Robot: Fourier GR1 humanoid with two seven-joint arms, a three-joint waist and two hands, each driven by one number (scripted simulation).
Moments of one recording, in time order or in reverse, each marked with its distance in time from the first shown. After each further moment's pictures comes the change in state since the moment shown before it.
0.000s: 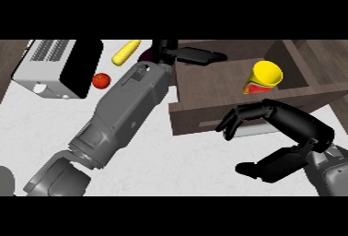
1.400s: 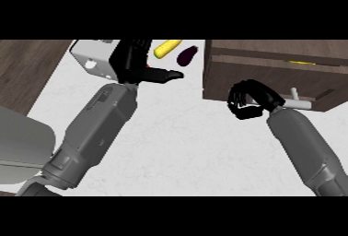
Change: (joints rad) left arm 0.308 0.115 0.027 -0.239 0.054 -0.176 -0.045; right arm -0.346 0.057 0.014 1.095 0.647 -0.427 -0.542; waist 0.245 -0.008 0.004
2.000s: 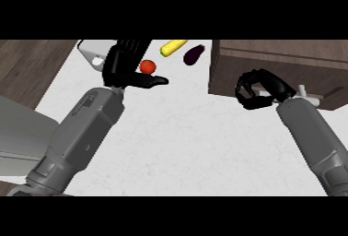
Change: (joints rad) left arm 0.078 0.068 -0.011 -0.081 0.007 -0.078 0.037; right arm -0.089 -0.026 -0.118 0.139 -0.104 0.072 -0.080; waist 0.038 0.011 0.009
